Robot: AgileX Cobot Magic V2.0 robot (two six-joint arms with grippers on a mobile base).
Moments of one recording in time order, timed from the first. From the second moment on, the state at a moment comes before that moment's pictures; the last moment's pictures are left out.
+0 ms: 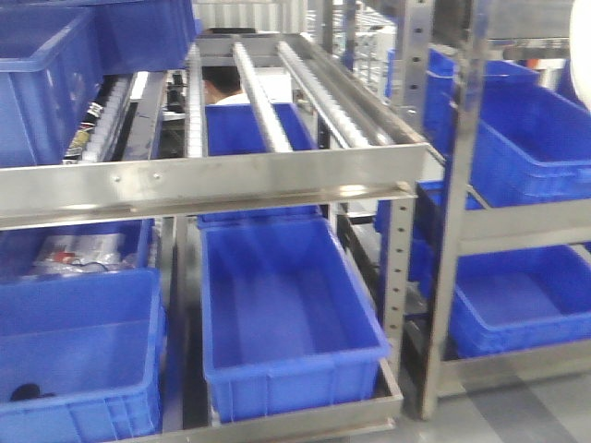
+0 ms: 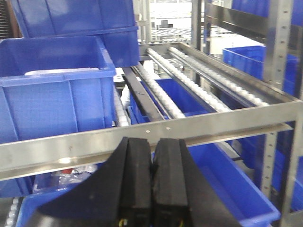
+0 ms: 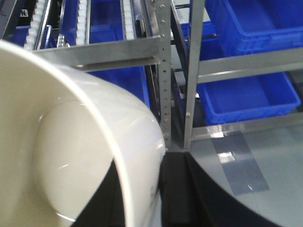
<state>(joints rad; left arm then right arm) -0.15 -0.01 0.01 -0.07 0.01 0.10 0.14 0.48 -0.61 -0.08 0.58 0.20</state>
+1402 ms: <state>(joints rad) -0.15 -0.01 0.01 -0.07 0.01 0.10 0.14 0.48 -0.61 -0.08 0.58 0.20</state>
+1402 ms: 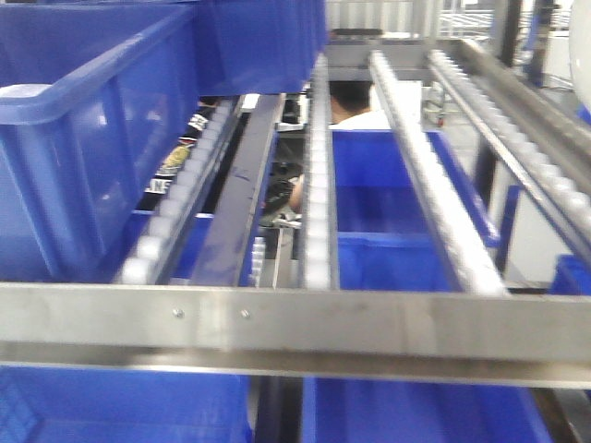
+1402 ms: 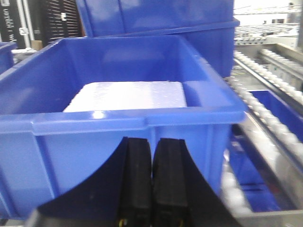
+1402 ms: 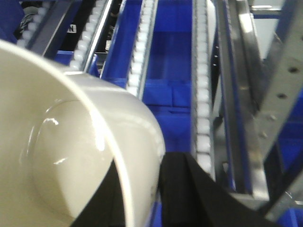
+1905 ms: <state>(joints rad) -0.15 -0.01 0.01 -0.07 0.01 0.10 0.14 0.48 -0.61 -0.08 0.58 0.20</state>
